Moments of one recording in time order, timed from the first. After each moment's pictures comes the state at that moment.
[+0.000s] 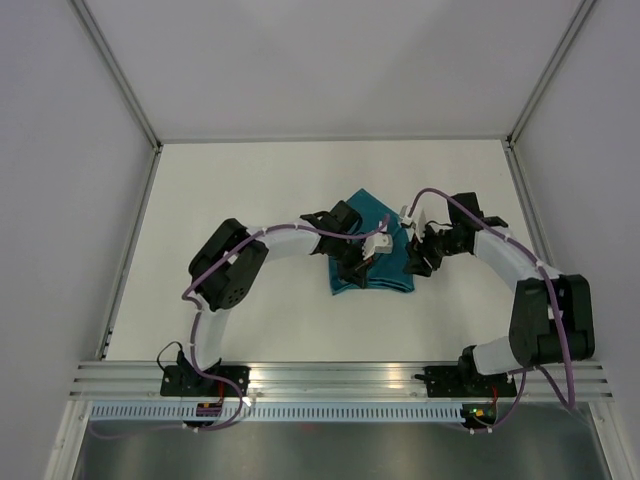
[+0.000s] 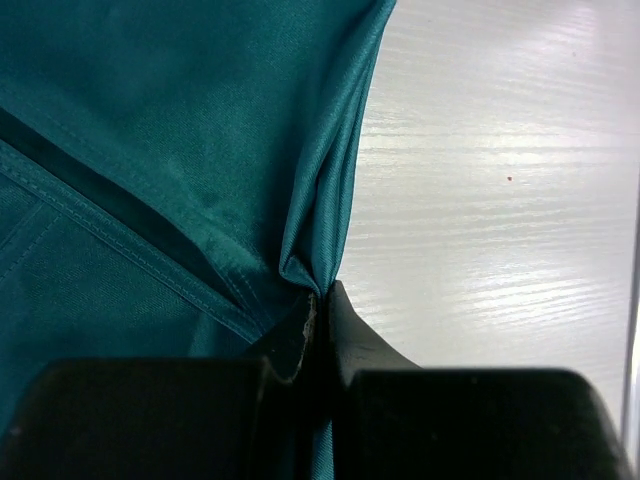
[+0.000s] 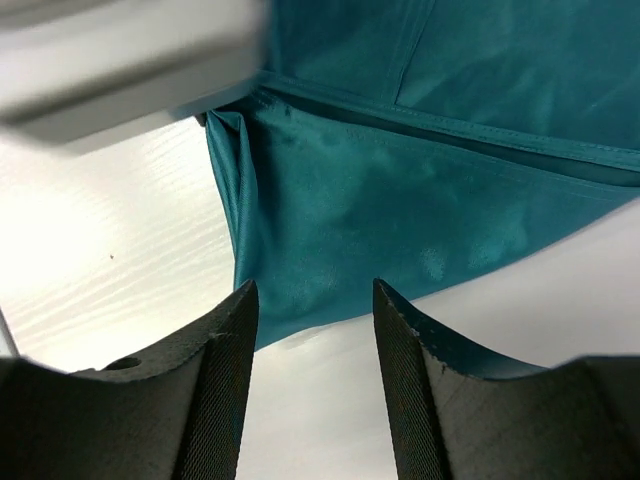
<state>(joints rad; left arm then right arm) -0.80 2.06 1.35 -0.36 0.69 0.50 0.09 1.50 0.93 -0.68 -0.76 -0.88</state>
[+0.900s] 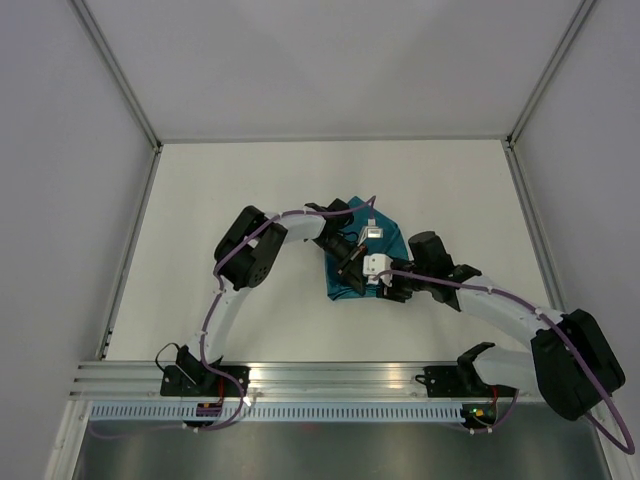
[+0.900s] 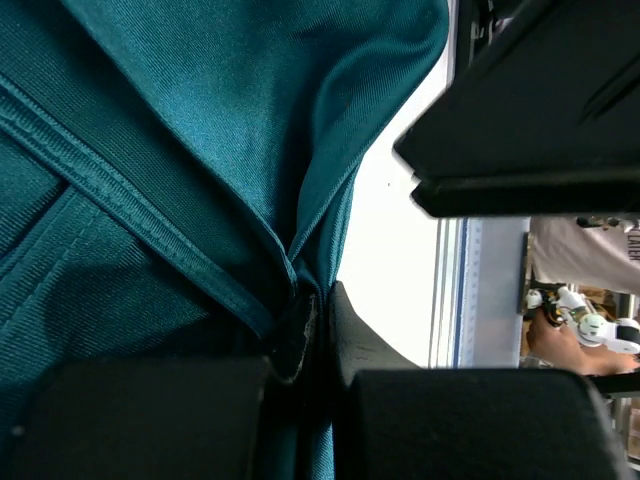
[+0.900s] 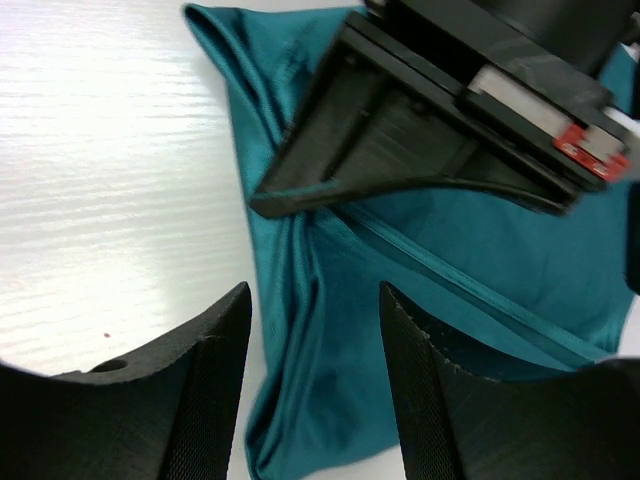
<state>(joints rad) -0.68 2.36 1.62 -0.71 1.14 0.33 0.48 1.20 0.54 -0.17 -0.54 -0.87</state>
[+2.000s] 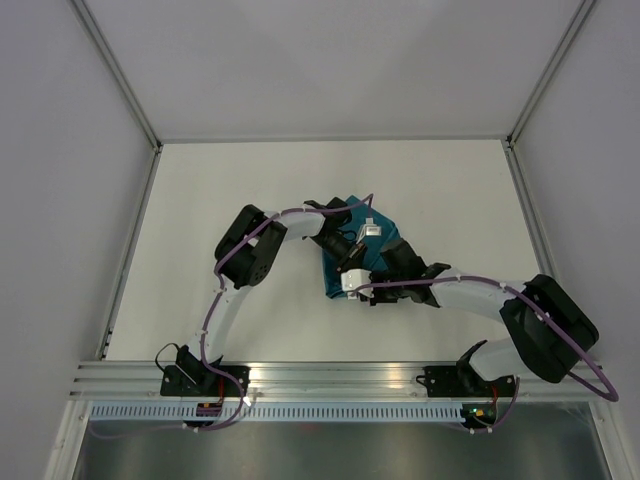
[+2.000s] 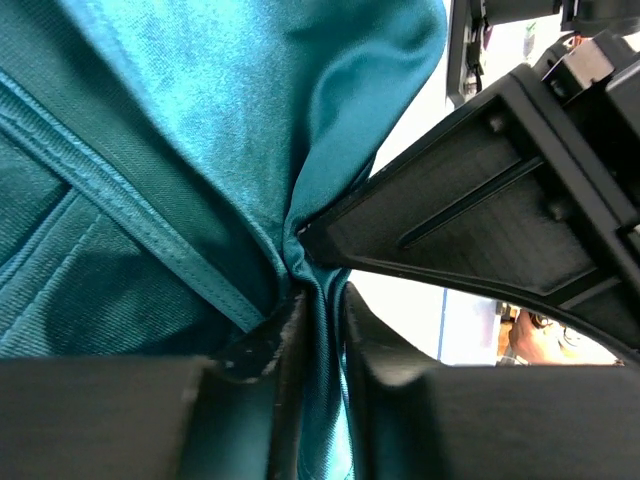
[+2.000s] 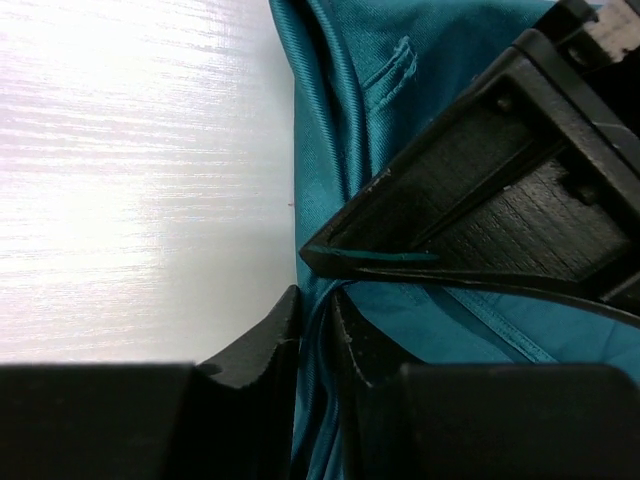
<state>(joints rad) -0.66 2.38 1.65 -0.76 1.16 0.32 0.66 1.41 0.56 -0.10 -0.38 -0.94</state>
